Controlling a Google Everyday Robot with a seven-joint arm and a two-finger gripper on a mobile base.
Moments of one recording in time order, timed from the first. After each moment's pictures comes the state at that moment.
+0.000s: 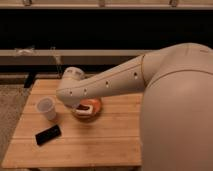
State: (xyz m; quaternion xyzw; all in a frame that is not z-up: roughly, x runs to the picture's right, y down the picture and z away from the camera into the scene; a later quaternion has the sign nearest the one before) arm -0.156 0.067 0.745 -0.19 -0.07 0.17 0.96
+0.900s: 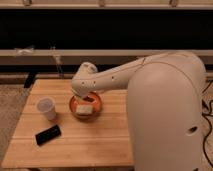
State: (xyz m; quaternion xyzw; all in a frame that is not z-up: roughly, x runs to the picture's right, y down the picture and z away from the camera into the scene) arm -0.142 0.038 0.821 -0.18 -0.08 0.22 0.96
